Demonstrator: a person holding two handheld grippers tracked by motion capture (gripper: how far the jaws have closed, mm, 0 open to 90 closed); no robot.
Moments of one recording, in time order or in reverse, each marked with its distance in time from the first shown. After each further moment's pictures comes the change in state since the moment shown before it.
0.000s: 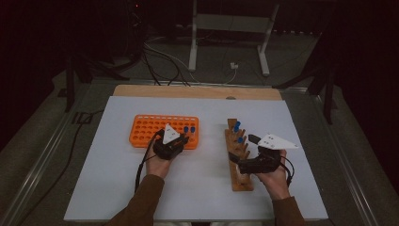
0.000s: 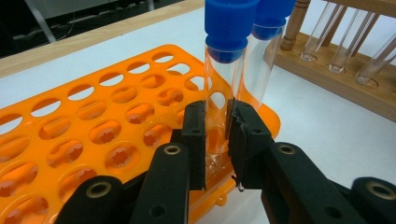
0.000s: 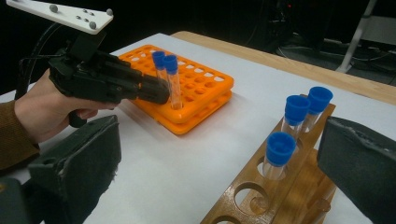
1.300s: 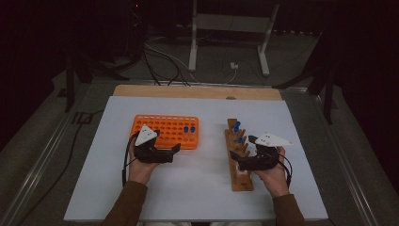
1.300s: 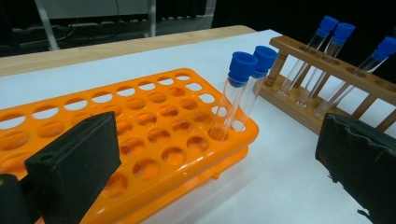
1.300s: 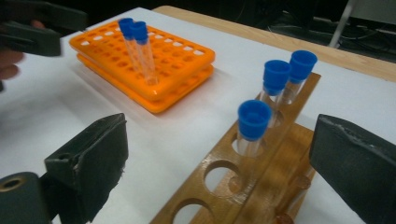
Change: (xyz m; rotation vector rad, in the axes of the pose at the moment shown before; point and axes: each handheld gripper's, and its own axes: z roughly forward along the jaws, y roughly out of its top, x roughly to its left) left arm 0.020 -0.001 -0.066 -0.101 -0.034 -0.161; right arm -0.015 -0.012 0.014 0.084 -0.051 0.004
